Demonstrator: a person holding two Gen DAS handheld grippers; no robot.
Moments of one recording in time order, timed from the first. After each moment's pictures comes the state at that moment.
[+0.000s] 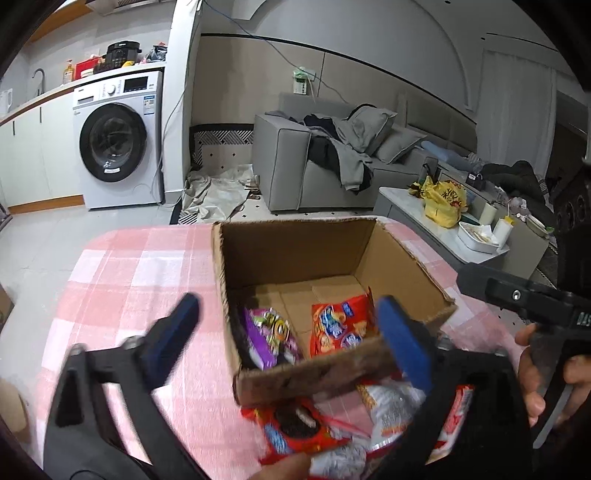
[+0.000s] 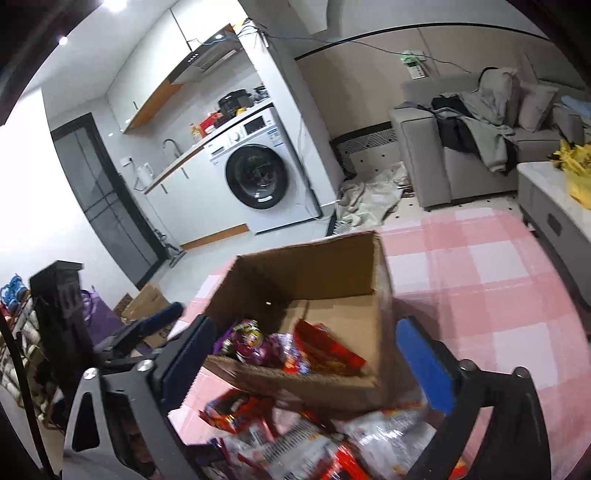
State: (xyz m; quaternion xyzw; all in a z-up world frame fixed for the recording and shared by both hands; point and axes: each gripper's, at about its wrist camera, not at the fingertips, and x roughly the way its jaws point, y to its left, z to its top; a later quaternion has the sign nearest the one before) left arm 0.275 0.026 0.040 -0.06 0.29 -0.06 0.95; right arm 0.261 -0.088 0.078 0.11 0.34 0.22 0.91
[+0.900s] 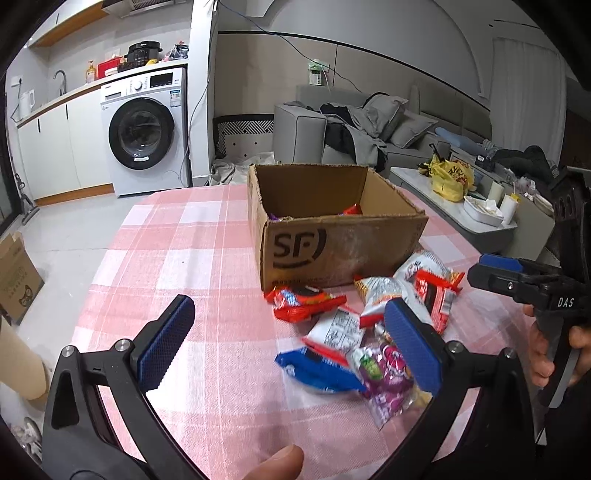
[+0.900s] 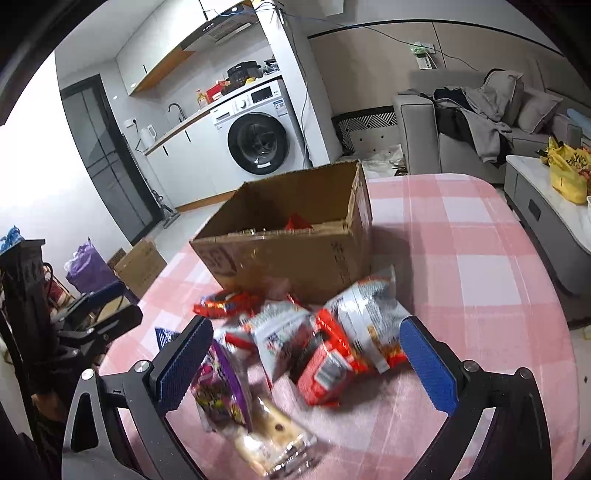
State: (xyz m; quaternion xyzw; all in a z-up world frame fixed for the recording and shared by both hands) left arm 0.102 0.023 0.037 -0.04 0.30 -0.02 0.95; right arm 0.157 -0.113 0.049 0.05 0.38 0.24 0.89
